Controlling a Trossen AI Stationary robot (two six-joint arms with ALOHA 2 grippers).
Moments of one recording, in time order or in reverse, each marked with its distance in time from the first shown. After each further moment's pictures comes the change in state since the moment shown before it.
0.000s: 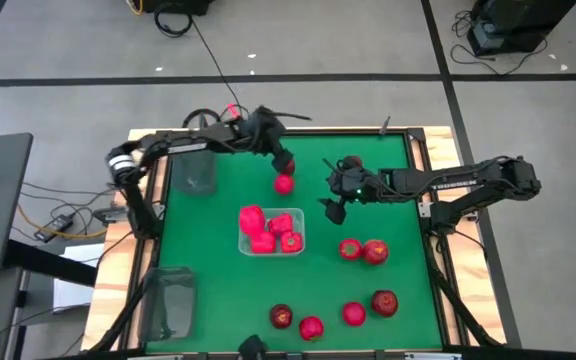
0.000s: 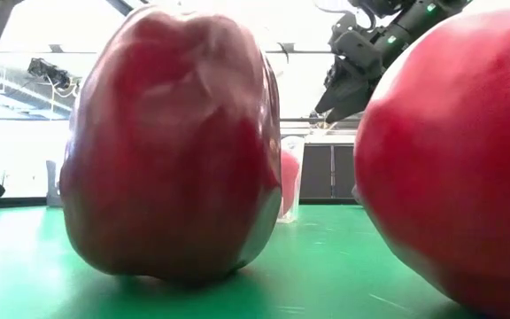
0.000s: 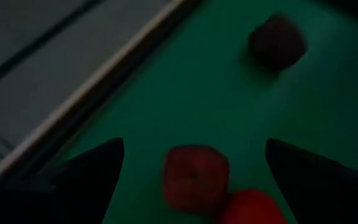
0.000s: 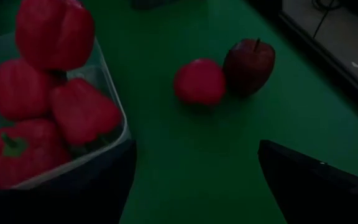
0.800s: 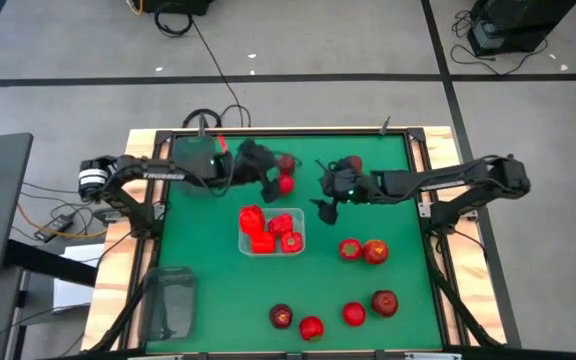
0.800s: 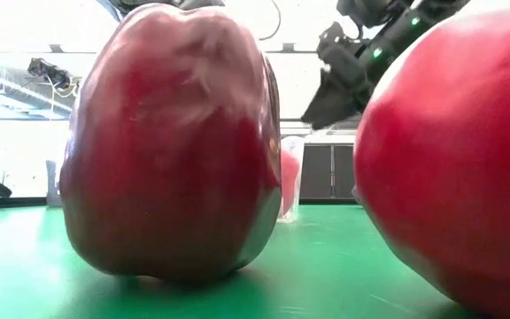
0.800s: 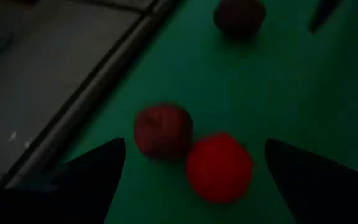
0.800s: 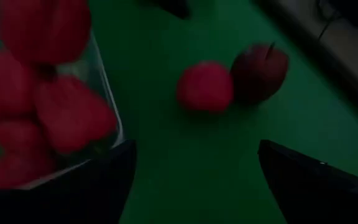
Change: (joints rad) left arm -0.262 -0.245 -0.301 0.155 -0.315 0.090; right arm -0.010 0.088 0.000 0.126 0.000 -0.063
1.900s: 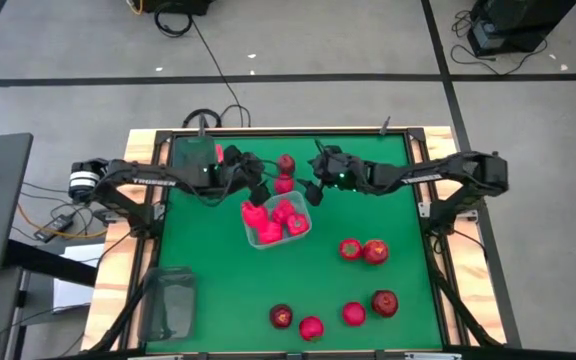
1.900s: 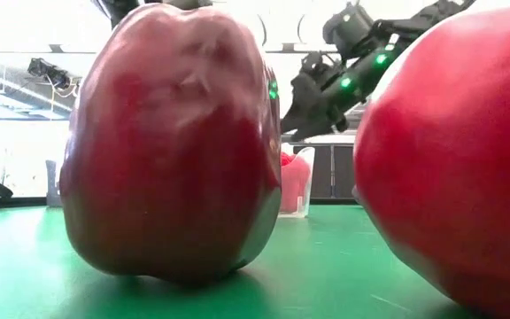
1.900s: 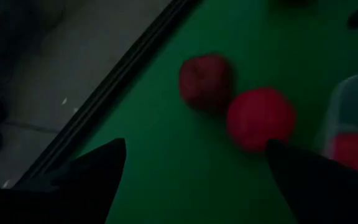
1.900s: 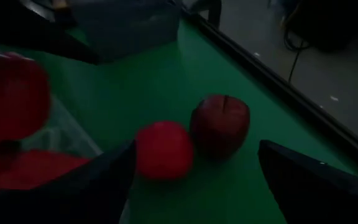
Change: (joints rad) left arm -0.082 -0.077 -0.060 -0.196 -0.244 -0.140; right arm -0.160 0.167 -0.027 0.372 -0.029 -0.049
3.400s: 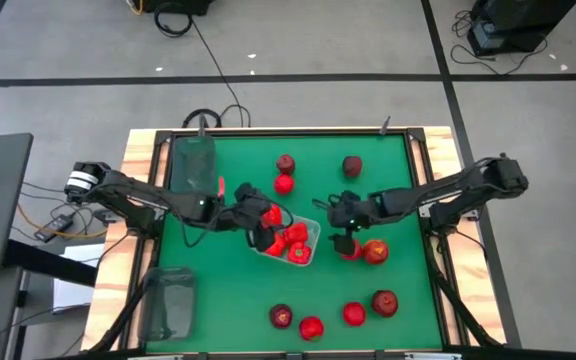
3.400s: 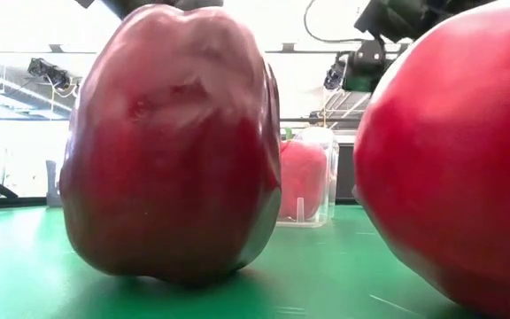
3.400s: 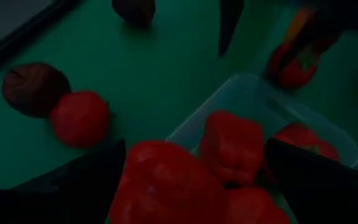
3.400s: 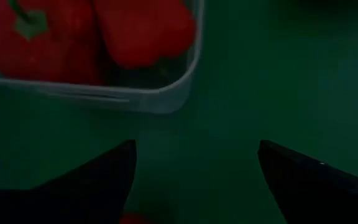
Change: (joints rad) left arm -0.326 -0.010 -0.016 0.165 0.121 -0.232; right arm 0.335 -0.129 -0.060 -0.538 -0.148 0.179
